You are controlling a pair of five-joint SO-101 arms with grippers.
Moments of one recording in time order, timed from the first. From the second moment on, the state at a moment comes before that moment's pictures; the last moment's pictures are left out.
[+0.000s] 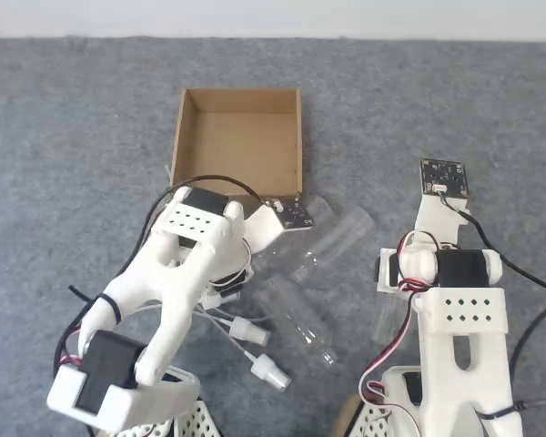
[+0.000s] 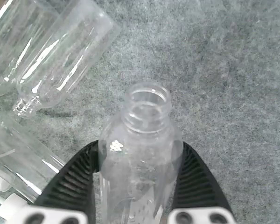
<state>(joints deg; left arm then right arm) 13.5 -6.6 37.2 82.0 -38.5 -4.0 -46.4 45.7 83.8 -7.7</state>
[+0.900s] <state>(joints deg) 13.5 -6.6 50.2 65.1 -37.9 -4.0 -46.4 45.7 83.6 -7.7</state>
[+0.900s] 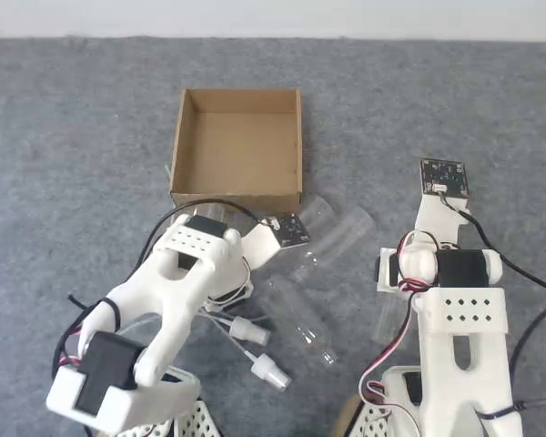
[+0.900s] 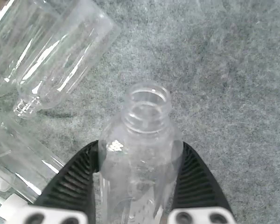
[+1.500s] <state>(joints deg) 13.6 -6.6 39.3 79.7 -33.5 -4.0 -46.4 45.7 83.6 -7.7</state>
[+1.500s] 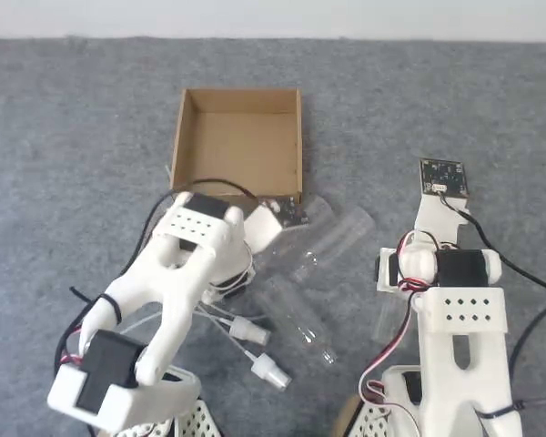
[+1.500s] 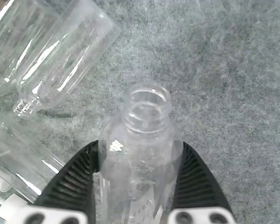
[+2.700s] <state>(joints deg) 13.6 -50.9 21.1 94.7 -0.5 -4.0 -70.0 48.0 83.6 -7.7</state>
